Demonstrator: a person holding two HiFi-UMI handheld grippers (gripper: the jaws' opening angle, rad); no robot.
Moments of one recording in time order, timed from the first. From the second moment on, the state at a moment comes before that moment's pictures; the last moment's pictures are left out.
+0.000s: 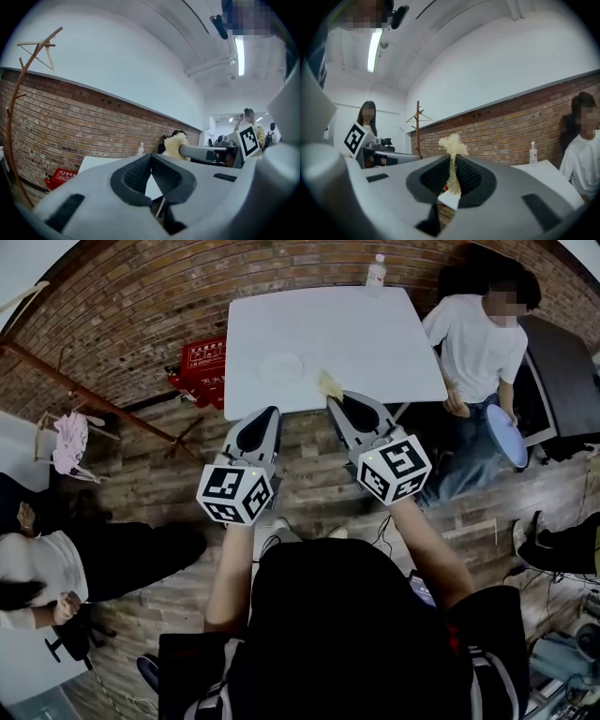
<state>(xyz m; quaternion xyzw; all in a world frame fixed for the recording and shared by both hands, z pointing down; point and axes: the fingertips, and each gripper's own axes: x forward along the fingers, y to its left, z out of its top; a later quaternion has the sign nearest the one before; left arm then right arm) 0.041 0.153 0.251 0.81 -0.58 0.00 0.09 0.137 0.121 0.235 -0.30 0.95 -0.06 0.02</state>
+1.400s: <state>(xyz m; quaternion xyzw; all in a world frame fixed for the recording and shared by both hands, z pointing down) -0.110 -0.035 0.294 0.82 -0.55 -0.02 0.15 -0.018 -0.063 0.278 -0.30 0.95 -0.10 -0.04</state>
